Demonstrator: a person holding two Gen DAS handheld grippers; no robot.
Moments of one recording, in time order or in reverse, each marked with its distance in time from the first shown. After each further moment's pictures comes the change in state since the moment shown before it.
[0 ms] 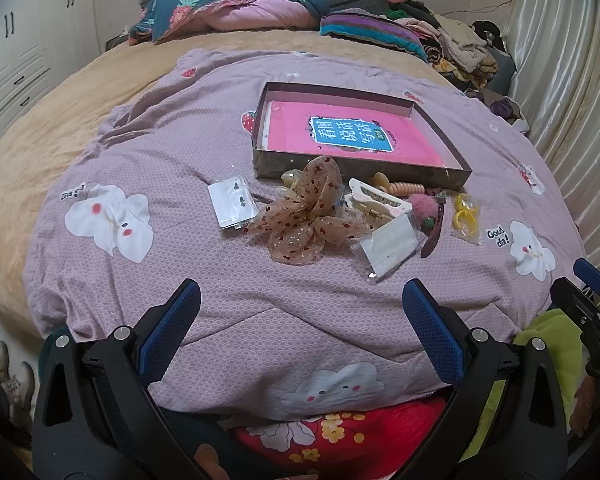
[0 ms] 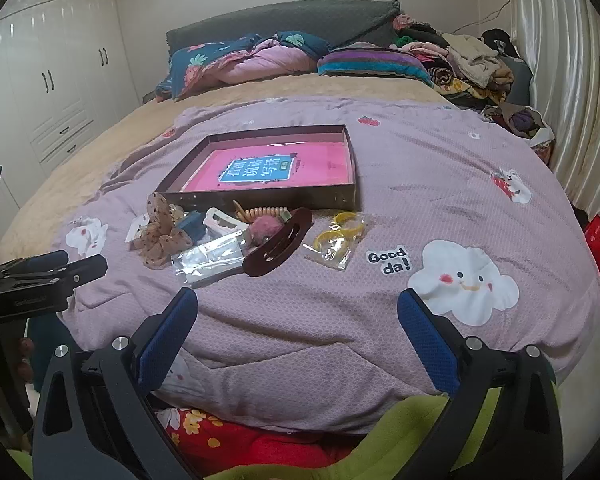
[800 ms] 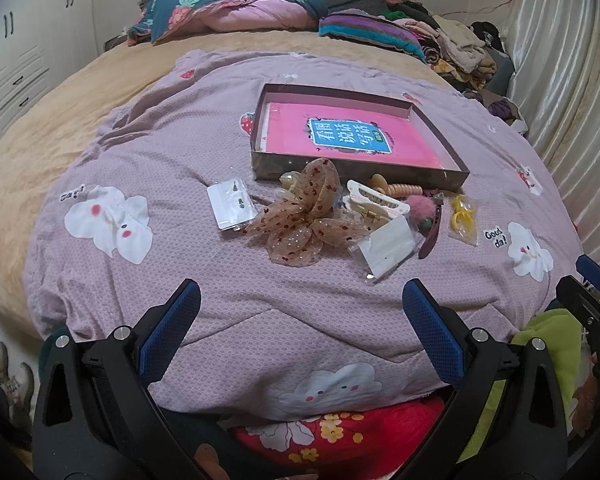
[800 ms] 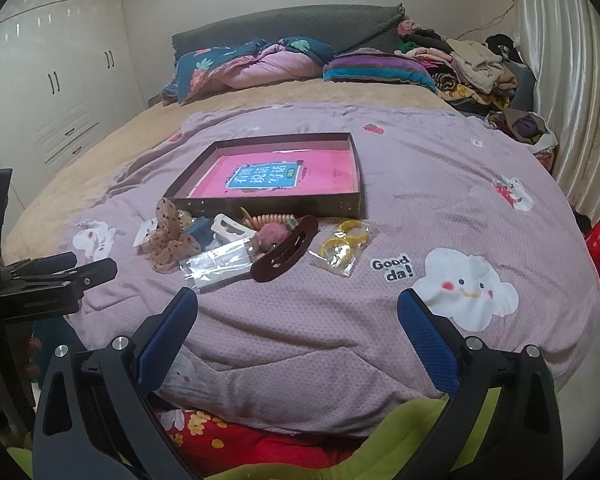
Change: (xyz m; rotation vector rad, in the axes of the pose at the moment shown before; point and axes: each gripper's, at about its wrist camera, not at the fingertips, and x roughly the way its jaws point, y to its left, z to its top) left arm -0.004 -0.001 0.000 -0.003 -0.007 -0.001; right arm -0.008 0.007 0.004 -0.015 -0.024 0.016
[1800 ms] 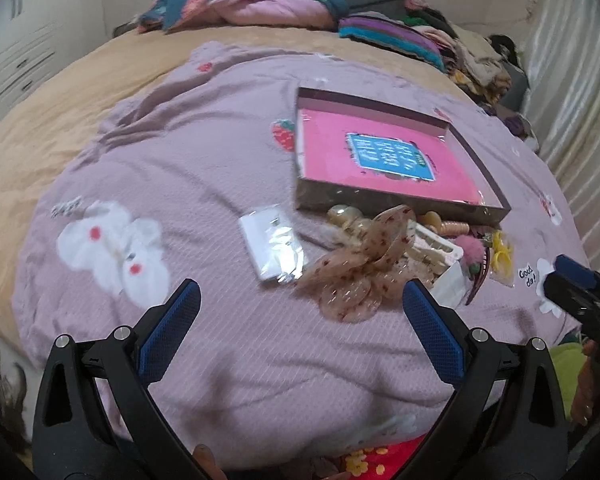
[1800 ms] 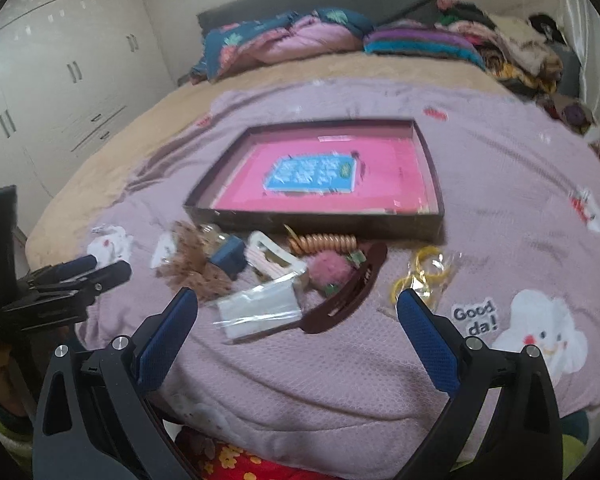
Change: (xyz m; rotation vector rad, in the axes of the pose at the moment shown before) left arm 0.048 0.048 0.036 -0.028 -0.001 -0.017; right arm 0.092 0.019 0.044 0.009 0.129 0.147
